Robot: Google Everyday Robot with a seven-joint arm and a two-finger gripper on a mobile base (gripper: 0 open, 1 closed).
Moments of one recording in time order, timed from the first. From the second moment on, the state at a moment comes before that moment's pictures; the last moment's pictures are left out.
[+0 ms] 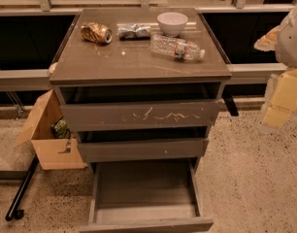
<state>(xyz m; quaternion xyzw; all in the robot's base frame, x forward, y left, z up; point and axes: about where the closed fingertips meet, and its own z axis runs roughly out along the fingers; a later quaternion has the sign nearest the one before) 0.438 -0.215 0.981 -0.60 0.78 -0.04 0.17</state>
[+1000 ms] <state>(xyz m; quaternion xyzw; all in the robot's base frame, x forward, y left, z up) 0.521 -0.202 0.964 -0.65 0.74 -0.04 0.20</state>
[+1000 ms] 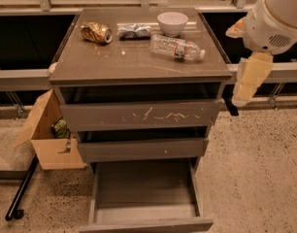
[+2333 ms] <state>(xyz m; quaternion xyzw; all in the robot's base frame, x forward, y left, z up) 0.636 -0.162 0.919 -0.64 0.73 0.03 0.25</state>
